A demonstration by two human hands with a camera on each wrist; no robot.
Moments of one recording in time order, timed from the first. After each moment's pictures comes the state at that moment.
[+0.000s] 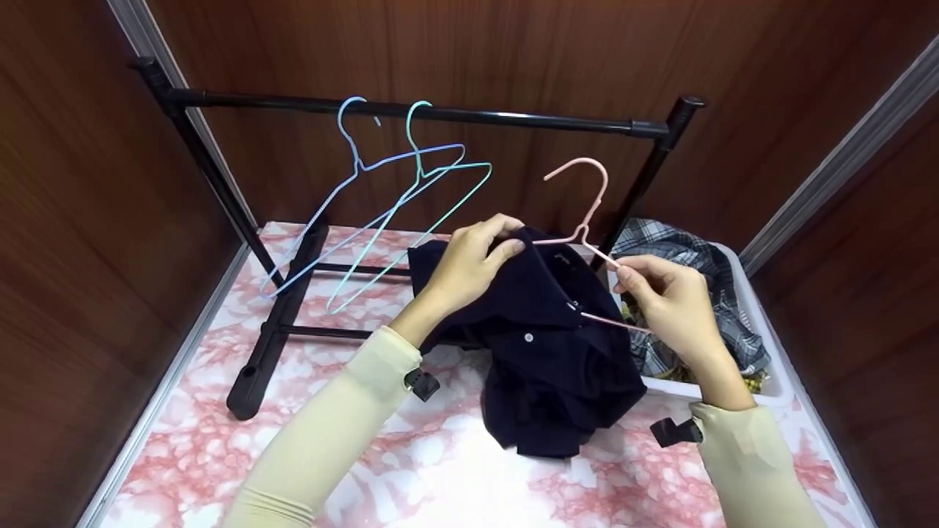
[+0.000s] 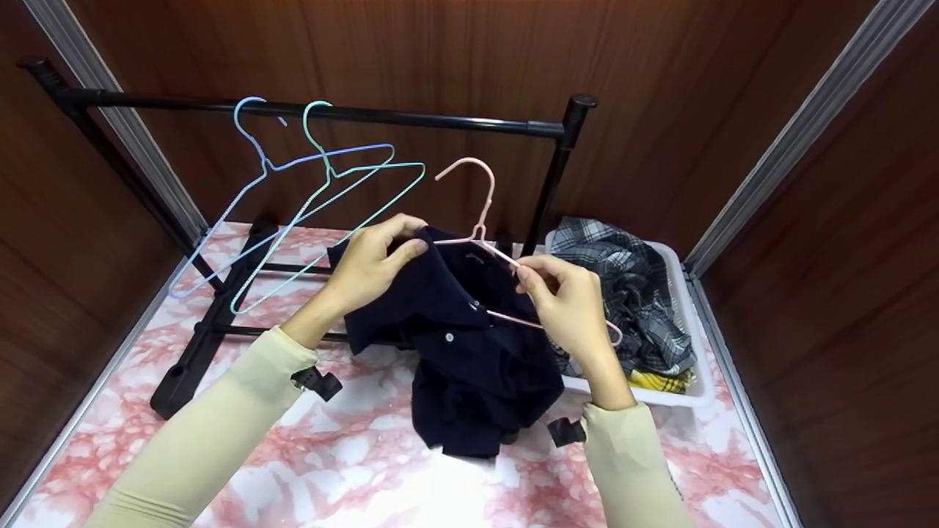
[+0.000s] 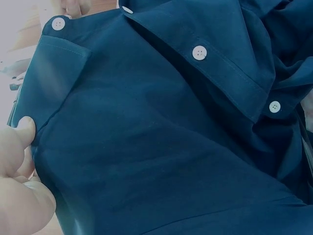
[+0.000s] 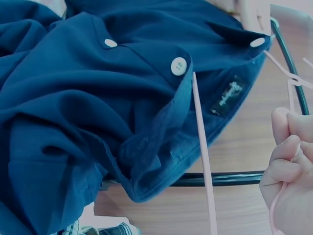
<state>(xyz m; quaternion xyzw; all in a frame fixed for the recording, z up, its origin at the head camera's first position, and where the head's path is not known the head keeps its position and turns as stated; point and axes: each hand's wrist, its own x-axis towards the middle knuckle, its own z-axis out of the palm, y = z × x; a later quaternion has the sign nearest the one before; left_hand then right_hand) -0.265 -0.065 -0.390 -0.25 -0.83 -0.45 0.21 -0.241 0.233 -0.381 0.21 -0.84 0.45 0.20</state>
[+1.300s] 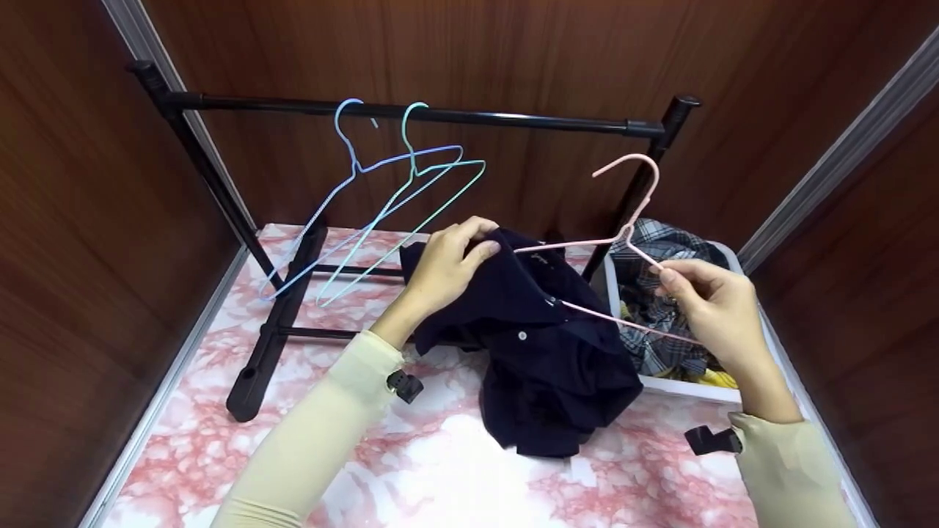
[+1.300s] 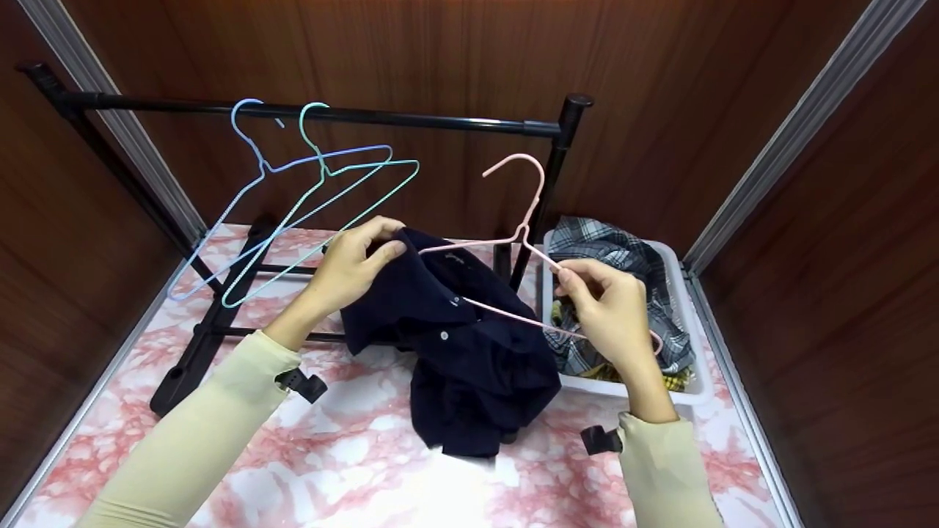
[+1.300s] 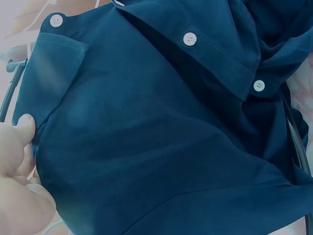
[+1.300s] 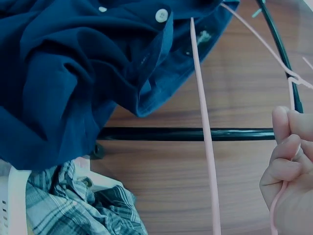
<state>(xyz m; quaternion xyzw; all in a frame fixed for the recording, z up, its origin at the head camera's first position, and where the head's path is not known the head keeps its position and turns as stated) -0.268 -0.091 -0.400 -0.22 -0.84 -0.44 0.22 -0.234 0.274 -0.374 0.18 -0.83 0.47 0.22</state>
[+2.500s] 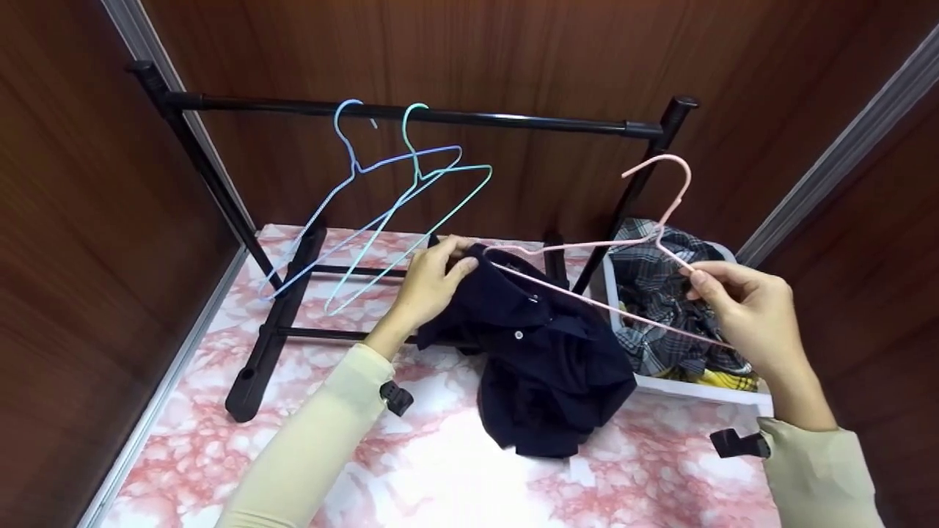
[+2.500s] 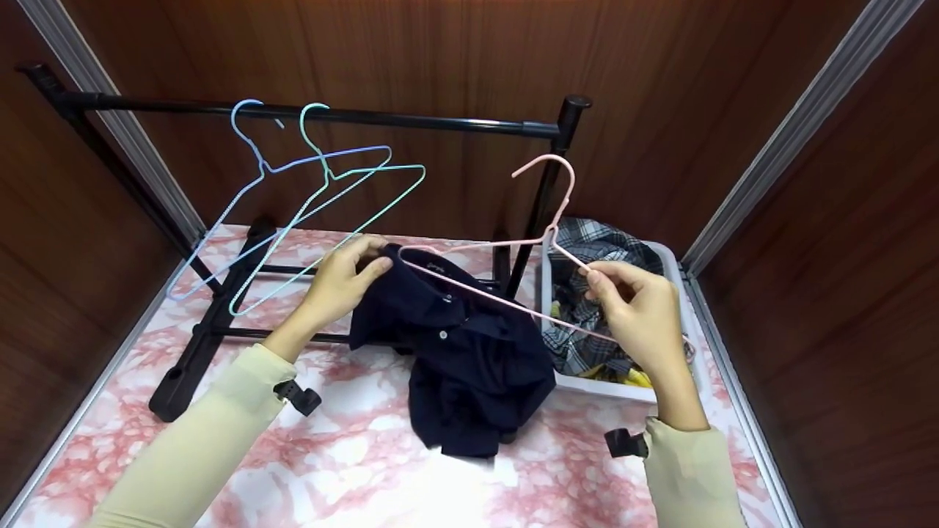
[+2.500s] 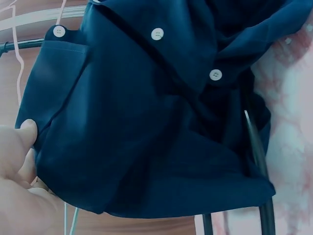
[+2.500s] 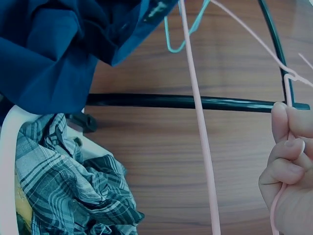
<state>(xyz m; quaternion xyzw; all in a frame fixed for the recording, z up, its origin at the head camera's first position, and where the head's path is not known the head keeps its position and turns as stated) -0.272 -0.107 -0.440 -0.16 -0.85 -0.46 0.21 -0.228 0.302 -0.364 0.16 -0.86 0.42 0.24</state>
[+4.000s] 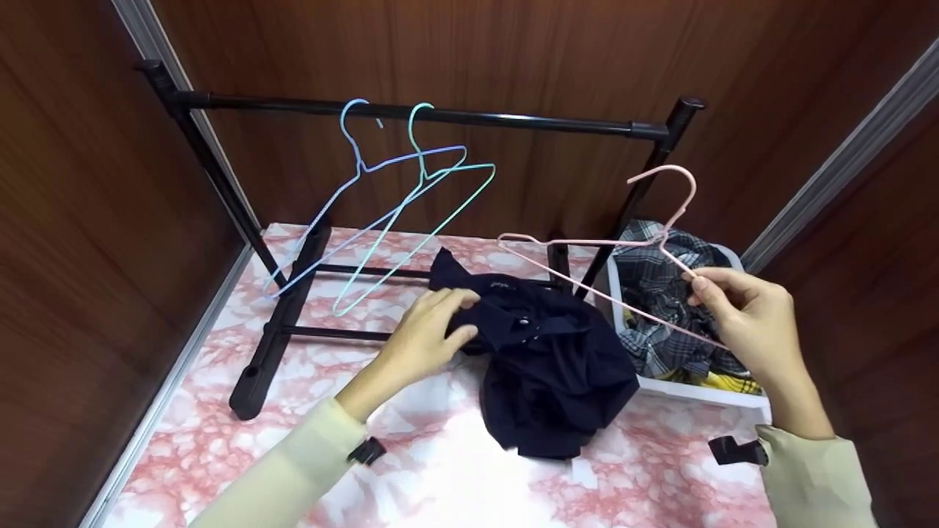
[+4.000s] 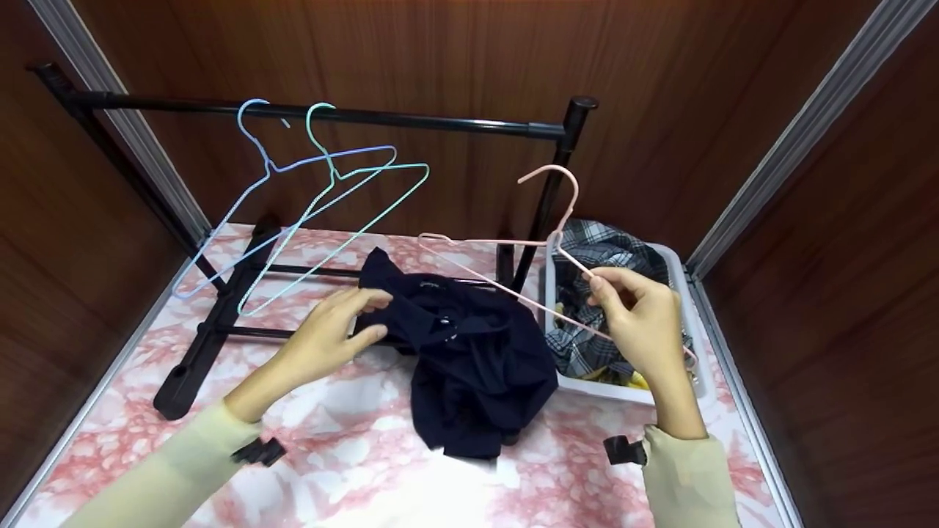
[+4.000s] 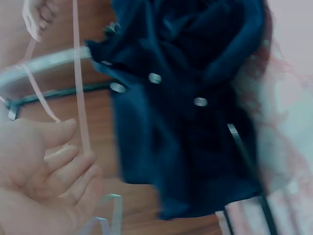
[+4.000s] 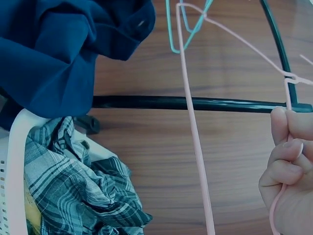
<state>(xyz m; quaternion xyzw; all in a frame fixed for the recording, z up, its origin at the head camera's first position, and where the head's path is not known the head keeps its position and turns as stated) -0.194 -0.109 -0.446 -0.23 -0.89 -0.35 0.18 -0.228 0.303 -0.372 0.15 -0.86 0.43 0.25</state>
